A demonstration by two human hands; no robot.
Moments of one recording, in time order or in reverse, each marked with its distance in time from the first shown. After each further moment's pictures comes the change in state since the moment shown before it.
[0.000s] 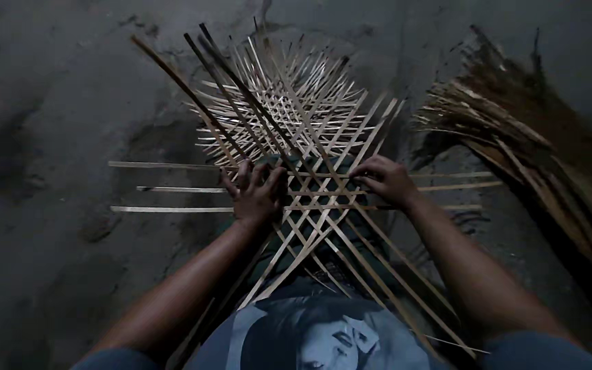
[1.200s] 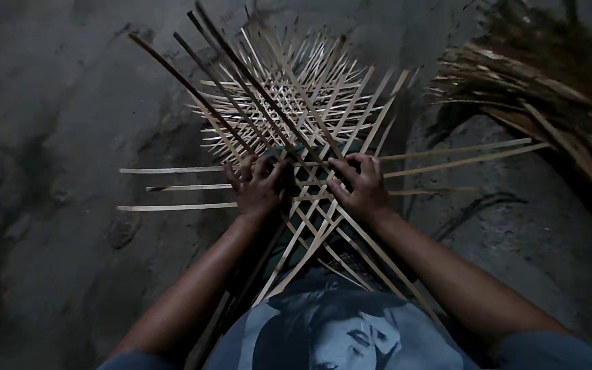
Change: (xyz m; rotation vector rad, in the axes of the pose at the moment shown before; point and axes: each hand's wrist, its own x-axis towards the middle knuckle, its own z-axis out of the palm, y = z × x) left_hand 0.004 -0.008 -0.010 0.017 -0.097 0.082; right_hand -0.015 -0.073 0.086 -0.236 0.266 0.209
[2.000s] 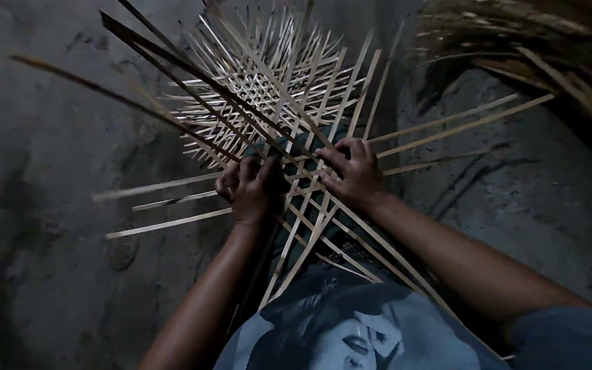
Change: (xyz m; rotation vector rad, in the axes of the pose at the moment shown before) left_hand 0.002 0.010 0.023 0.004 0.170 -0.044; right_hand -0.001 0.003 0.002 -0.042 -0.009 0.013
